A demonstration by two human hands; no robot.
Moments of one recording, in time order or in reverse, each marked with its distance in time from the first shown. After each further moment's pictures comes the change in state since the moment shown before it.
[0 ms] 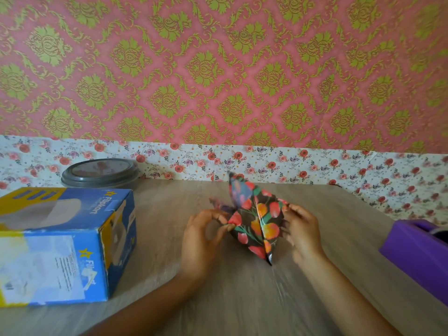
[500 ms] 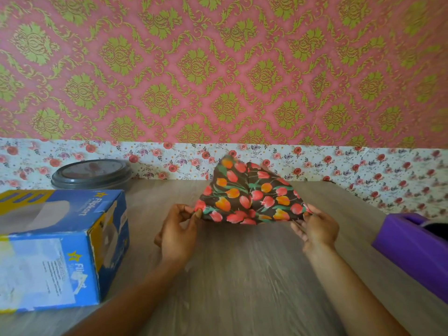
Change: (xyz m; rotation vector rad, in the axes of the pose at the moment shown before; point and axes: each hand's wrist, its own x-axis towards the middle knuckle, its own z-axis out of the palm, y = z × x) left_hand 0.014 -0.012 -0.010 -0.061 0.125 -0.457; right_hand 0.021 -0.004 -0.028 0.145 0.355 0.160
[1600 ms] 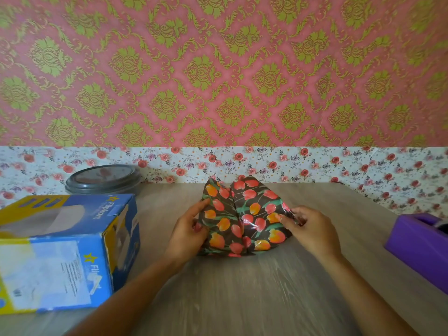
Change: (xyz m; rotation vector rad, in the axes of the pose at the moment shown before) left_hand 0.011 0.004 -0.017 -0.170 -0.460 0.068; right_hand 0.007 0.011 -0.013 -1.006 -0.324 -0.724
